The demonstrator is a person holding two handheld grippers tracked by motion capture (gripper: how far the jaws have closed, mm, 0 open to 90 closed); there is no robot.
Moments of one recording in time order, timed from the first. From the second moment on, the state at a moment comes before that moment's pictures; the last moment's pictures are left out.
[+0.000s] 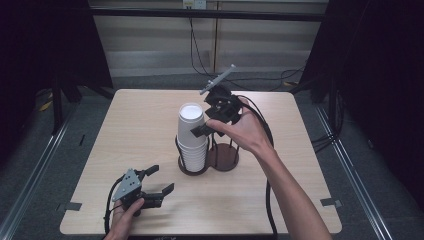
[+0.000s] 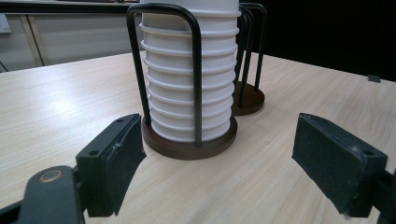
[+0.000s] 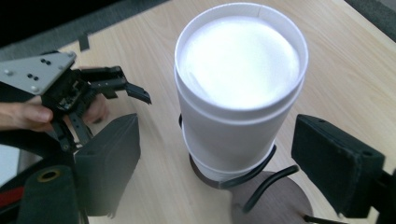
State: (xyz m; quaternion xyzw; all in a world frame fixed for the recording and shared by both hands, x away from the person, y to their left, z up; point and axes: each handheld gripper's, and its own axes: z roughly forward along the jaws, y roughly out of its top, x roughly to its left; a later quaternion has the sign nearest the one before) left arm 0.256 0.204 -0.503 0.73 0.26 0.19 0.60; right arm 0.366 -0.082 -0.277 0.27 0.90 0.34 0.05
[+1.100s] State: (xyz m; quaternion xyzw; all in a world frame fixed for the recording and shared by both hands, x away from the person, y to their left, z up) left arm 0.258 0.203 -0.503 0.74 0.26 0.18 0.60; right arm 0.420 -0.019 -0.283 0.24 0.96 0.16 -0.02
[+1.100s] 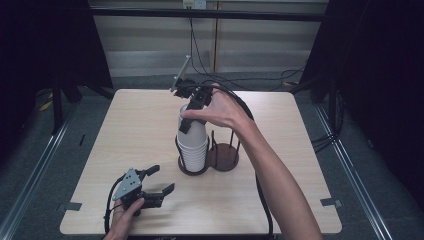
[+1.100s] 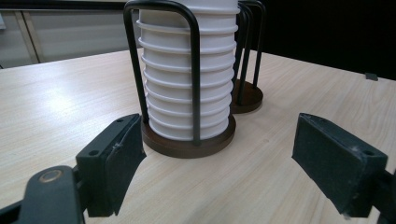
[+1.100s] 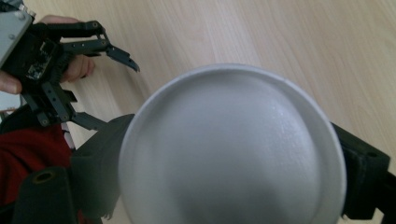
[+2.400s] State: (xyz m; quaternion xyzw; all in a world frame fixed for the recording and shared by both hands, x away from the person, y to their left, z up) left arm 0.259 0.203 -0.503 0.74 0.26 0.18 0.59; right arm 0.417 -0.024 -0.253 0.24 0.96 0.16 0.00
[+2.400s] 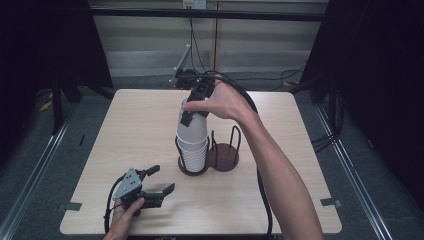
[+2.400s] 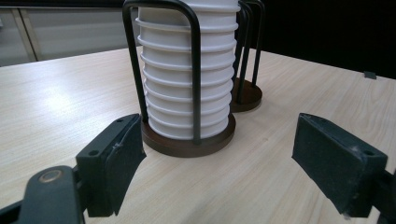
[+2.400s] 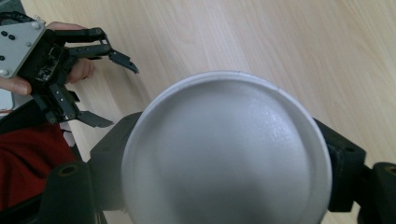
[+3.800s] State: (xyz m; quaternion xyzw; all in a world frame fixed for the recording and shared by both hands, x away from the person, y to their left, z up) left arm 0.259 0.202 -0.503 0.74 0.26 0.17 0.60; right arm 0.402 -0.045 -0.203 0.25 0.94 0.22 0.02
